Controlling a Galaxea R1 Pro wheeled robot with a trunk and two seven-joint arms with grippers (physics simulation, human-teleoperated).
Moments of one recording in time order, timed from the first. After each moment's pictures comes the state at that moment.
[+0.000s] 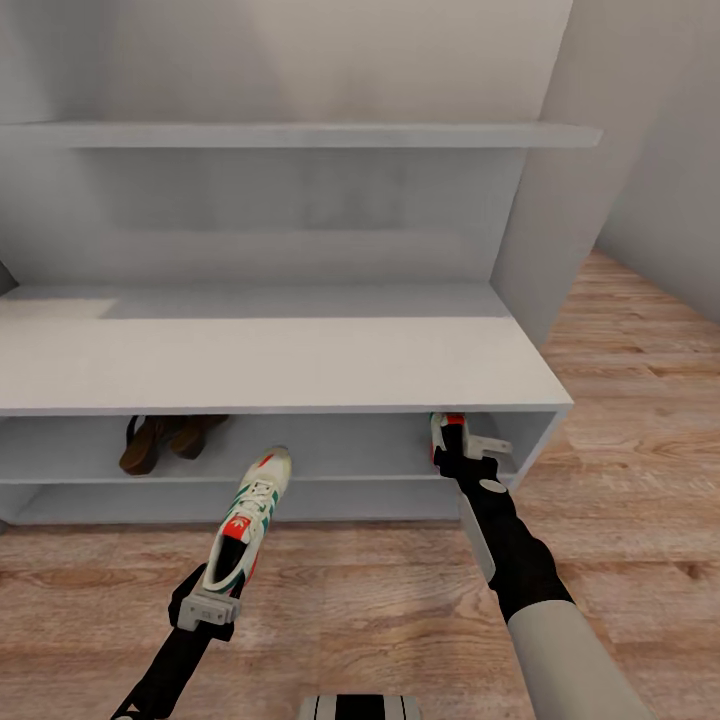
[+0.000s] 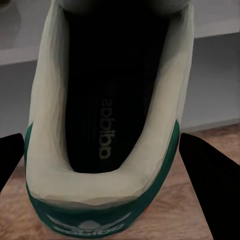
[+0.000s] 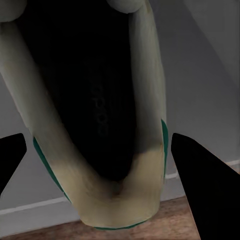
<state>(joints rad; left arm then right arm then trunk) -0.06 0.09 0.01 -1.11 -0.03 -0.37 -0.17 -0.66 0.12 -0.01 -1.01 -0.05 0.34 -0.24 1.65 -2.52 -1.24</state>
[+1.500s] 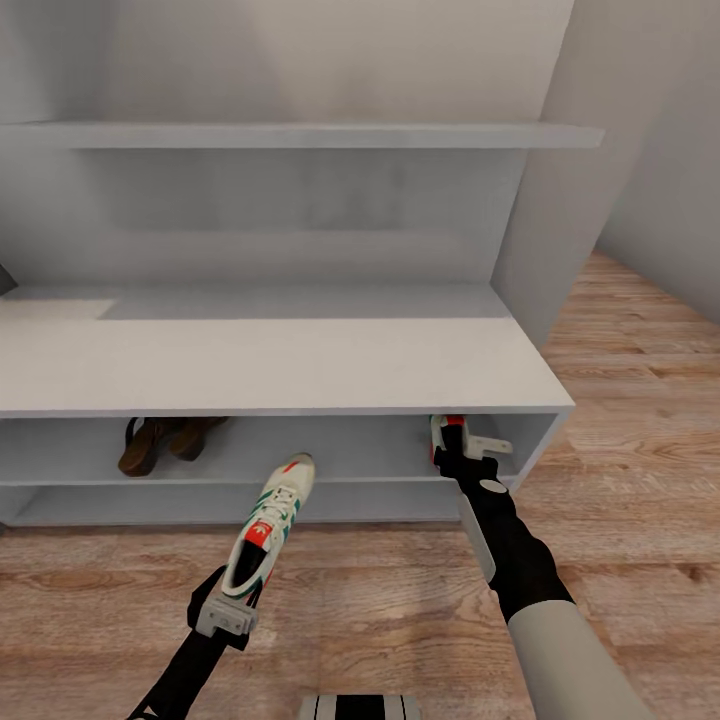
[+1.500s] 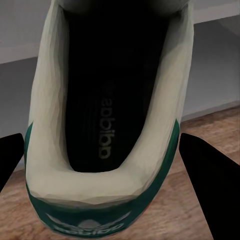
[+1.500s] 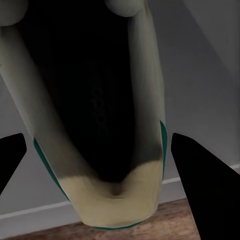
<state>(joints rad) -0.06 0.09 -0.06 -1.11 -0.08 -0.37 -0.17 -0.66 0.12 -0.01 -1.01 -0.05 0.34 -0.24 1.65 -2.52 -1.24</state>
